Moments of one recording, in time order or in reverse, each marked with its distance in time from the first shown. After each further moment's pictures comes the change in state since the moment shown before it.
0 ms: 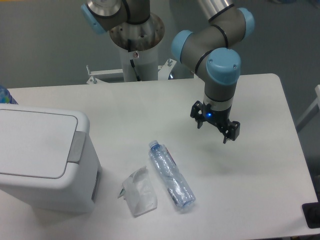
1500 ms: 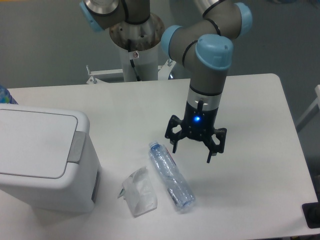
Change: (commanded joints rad) arm -0.094 0.023 0.189 0.097 -0.408 -0.617
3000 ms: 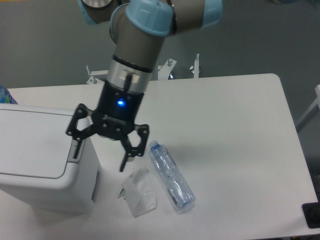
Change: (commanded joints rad) arm -0.275 0.026 0.132 0.000 -0.126 -0.477
